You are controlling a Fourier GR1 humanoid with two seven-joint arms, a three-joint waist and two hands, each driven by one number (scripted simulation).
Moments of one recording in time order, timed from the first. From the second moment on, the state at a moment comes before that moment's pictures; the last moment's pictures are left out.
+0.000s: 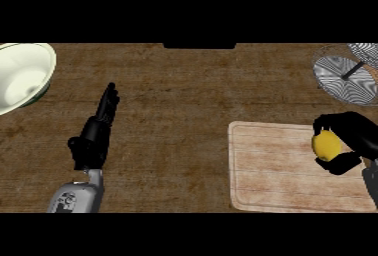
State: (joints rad) left arm -0.16 0.03 -0.06 -1.54 -0.16 0.15 0.05; right arm -0.25 -0.47 -0.08 -1.24 1.13 0.27 -0.40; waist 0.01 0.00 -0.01
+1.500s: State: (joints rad) left arm -0.15 0.03 -0.06 -1.56 -0.17 0.16 0.06; right arm -0.48 -0.89 -0.52 -1.51 0.89 0.70 -0.27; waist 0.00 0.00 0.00
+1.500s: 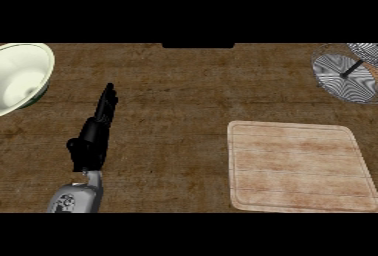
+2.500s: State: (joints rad) left arm -0.17 0.02 -0.06 -1.54 -0.17 0.15 0.05; right arm -0.94 -0.87 -0.38 -0.99 0.90 0.57 -0.14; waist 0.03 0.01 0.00
